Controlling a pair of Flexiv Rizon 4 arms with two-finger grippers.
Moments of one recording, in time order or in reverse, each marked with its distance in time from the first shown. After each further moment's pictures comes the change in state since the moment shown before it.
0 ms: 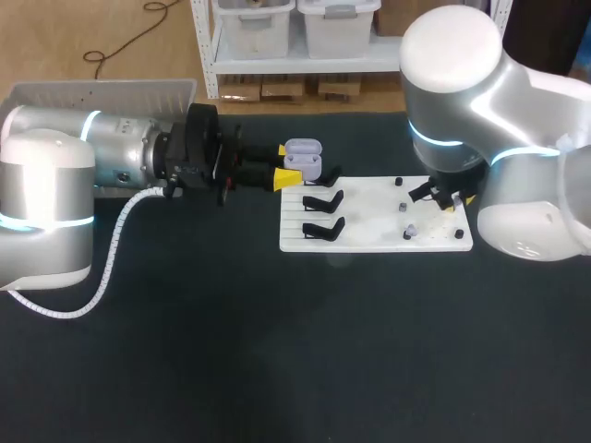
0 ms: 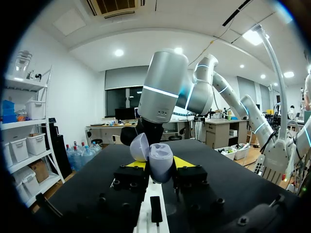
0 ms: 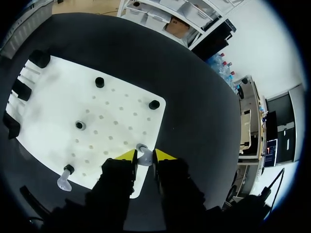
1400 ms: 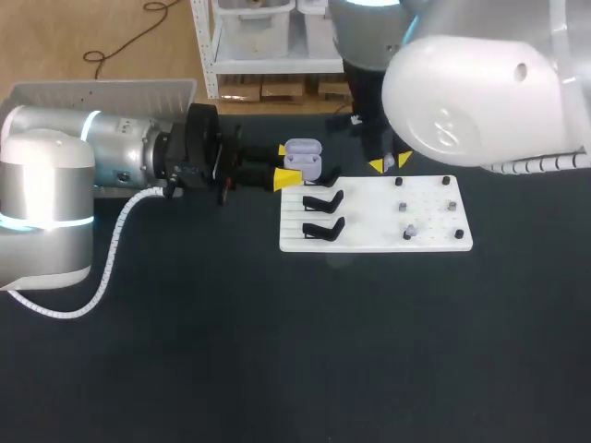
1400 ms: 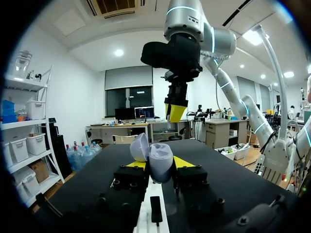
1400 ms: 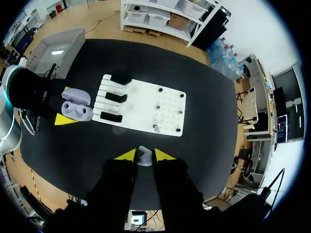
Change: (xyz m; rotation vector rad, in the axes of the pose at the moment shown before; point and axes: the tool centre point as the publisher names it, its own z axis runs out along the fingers) left arm 0.000 0.000 0.000 0.000 0.000 0.000; right arm 0.005 0.090 -0.228 -0.159 0.093 0.157
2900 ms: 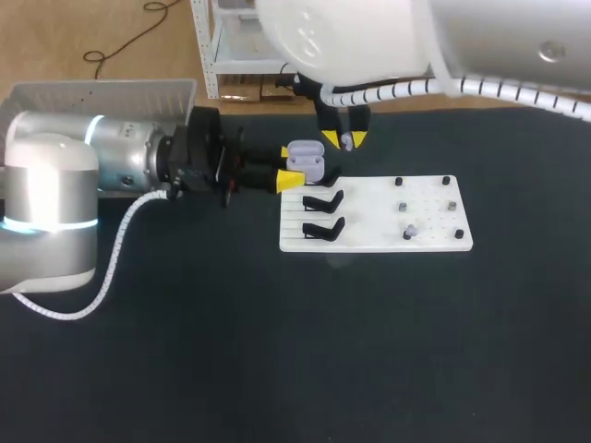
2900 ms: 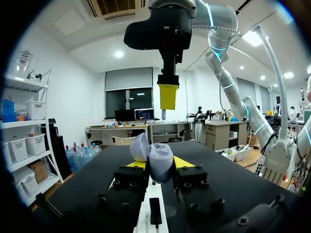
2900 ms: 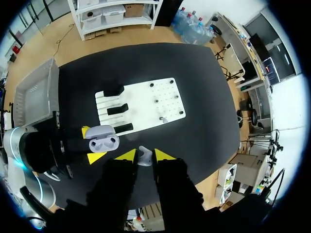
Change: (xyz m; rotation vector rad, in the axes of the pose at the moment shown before) left arm 0.003 -0.001 0.004 0.000 -0.020 -0.002; right arm -0.031 0.045 -0.026 0.068 0.100 0.429
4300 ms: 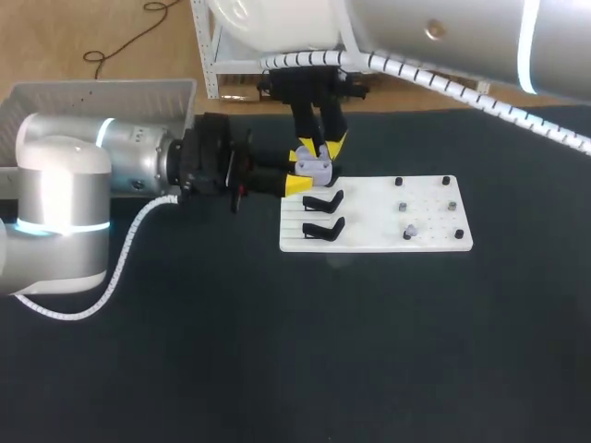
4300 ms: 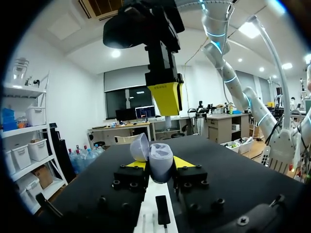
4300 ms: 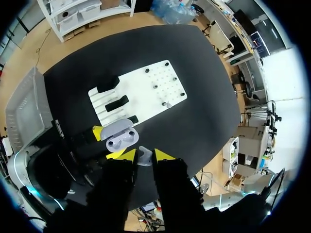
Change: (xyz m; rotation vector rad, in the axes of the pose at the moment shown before) left arm 0.013 0.007 0.010 -0.014 0.029 0.063; right arm 0.004 0.033 0.017 0.067 0.133 0.191
